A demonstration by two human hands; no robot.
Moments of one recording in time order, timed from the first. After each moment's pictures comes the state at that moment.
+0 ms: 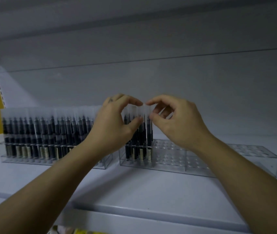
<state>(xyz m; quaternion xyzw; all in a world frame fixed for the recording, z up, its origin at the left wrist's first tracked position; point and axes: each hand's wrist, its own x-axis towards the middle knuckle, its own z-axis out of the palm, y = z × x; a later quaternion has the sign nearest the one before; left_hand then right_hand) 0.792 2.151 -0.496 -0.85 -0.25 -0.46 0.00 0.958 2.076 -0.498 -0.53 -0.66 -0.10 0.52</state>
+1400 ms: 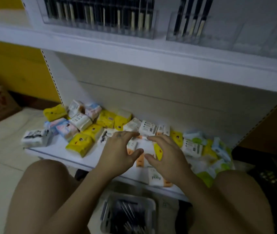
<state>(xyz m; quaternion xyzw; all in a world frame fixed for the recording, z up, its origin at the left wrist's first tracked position) 0.647 2.029 -0.813 -0.84 -0.42 -0.29 -0.20 0.817 1.957 -0.813 -0.67 -0.67 0.09 0.31</state>
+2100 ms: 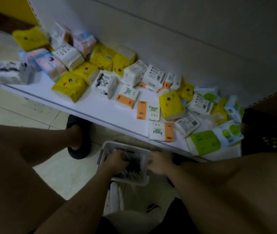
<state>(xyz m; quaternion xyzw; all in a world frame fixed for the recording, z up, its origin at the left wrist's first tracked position) 0.627 1.982 -1.074 -0.67 -0.56 0.10 -0.49 0.818 1.930 -1.031 -0.72 -0.53 0.45 -0.07</state>
